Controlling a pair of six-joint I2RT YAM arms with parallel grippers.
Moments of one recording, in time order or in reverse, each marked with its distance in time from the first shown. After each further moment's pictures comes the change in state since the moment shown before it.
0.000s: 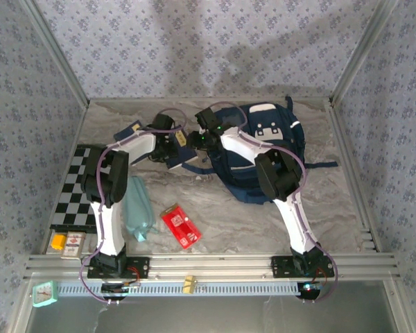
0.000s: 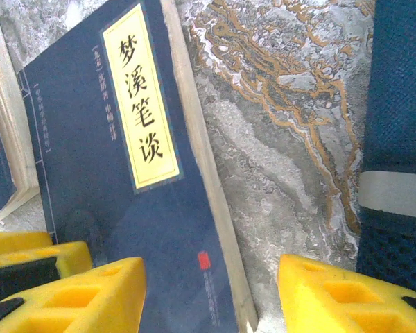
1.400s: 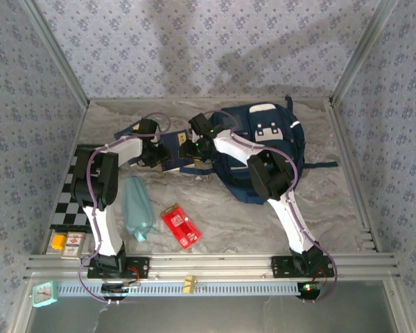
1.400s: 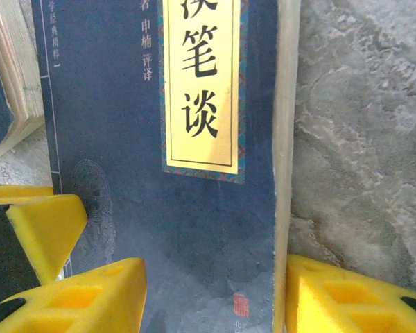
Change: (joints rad) left arm 0.108 -0.070 -0.146 0.100 0.217 -0.068; right arm 0.037 0.082 0.066 -0.088 -0.185 0.031
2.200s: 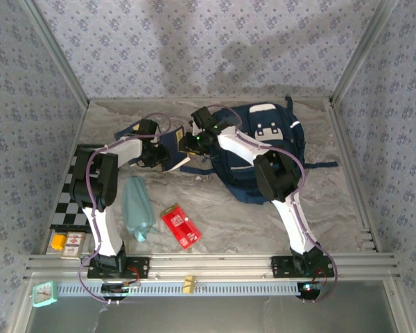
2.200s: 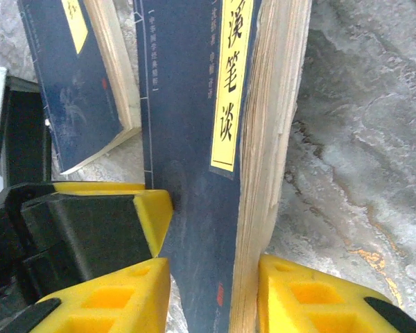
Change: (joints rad) left arm -0.003 -0.013 -0.015 0.010 -0.011 0.014; right arm -0.008 -0.079 -0.022 0.045 -0.071 0.049
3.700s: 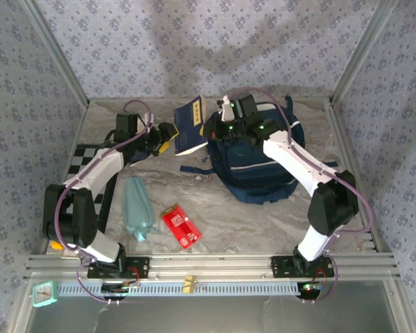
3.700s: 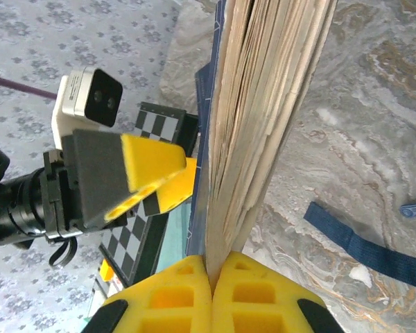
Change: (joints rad) left arm 0.038 -0.408 -0.179 0.343 0.479 -0.363; right arm -0.092 -0.646 -0.447 0.142 -0.092 0.001
